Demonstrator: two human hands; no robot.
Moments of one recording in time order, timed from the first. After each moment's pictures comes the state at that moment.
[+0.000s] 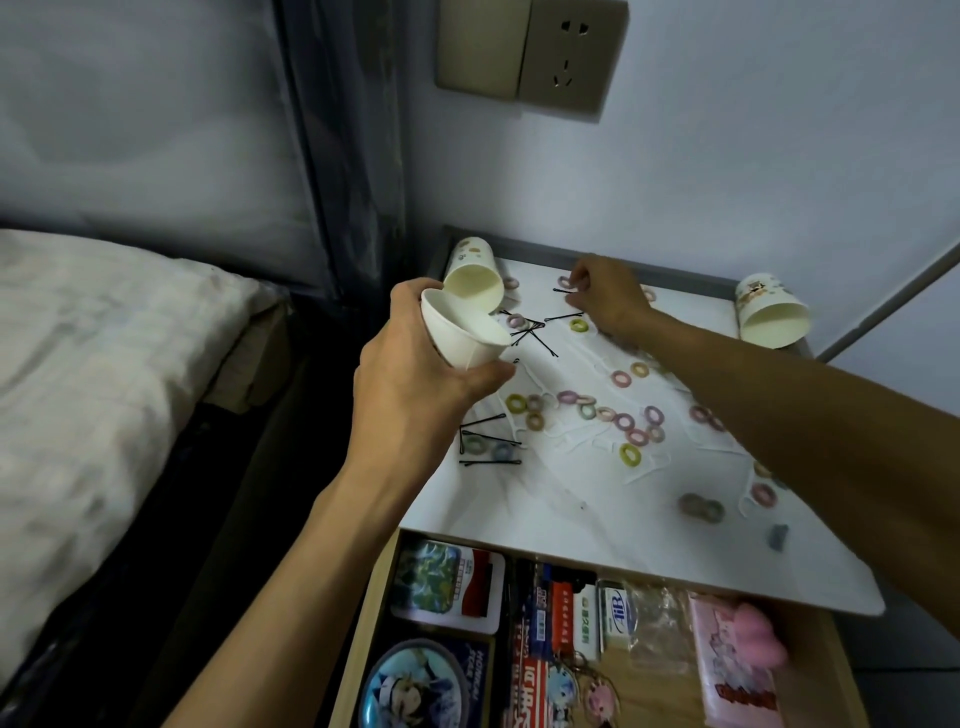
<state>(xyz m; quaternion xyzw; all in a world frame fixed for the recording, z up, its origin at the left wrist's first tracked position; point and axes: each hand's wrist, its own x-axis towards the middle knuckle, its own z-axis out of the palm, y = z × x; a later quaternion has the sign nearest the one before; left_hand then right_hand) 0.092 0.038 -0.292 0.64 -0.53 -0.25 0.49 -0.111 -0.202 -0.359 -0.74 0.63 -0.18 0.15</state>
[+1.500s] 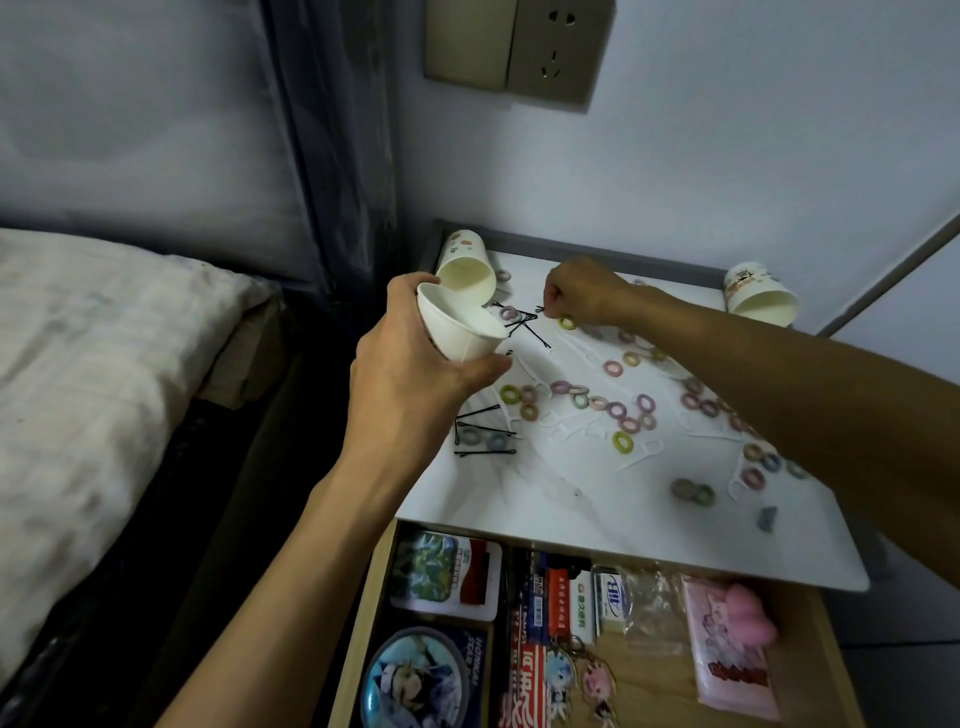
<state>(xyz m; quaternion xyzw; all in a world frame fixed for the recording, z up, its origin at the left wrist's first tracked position) 0.091 0.040 -0.291 0.64 -0.53 -0.25 0.48 -0.091 -0.187 -0.336 -0.83 0.55 0.06 0.10</state>
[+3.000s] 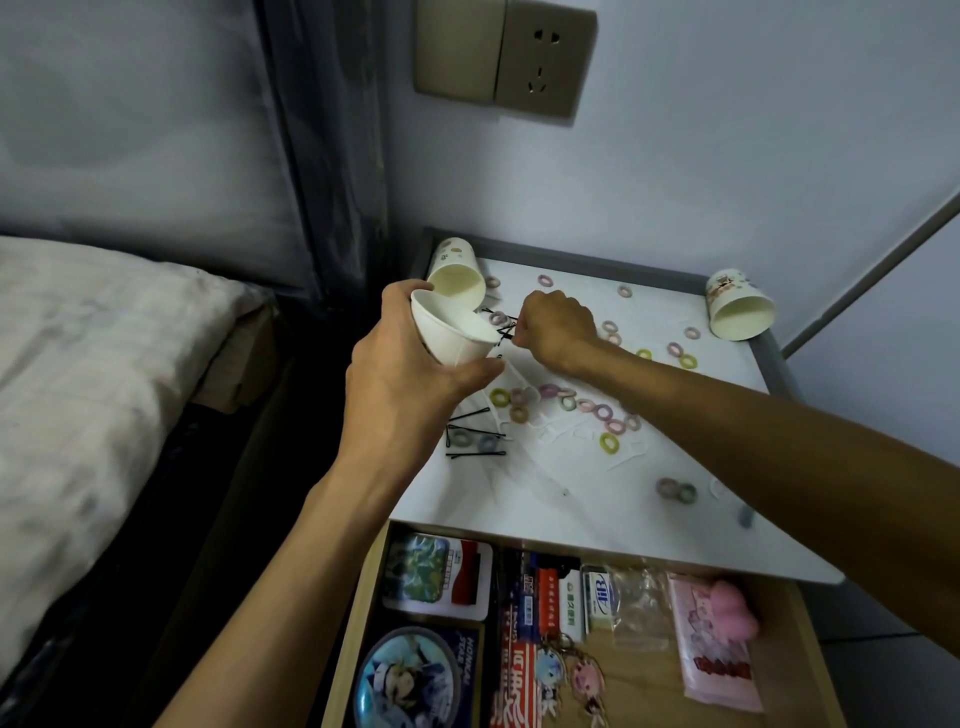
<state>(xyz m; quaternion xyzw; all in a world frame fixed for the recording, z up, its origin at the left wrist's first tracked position) 0.090 0.043 -0.287 0.64 -0.53 -0.26 0.49 -0.060 -0.126 -0.344 -0.77 0.63 -0.01 0.06</state>
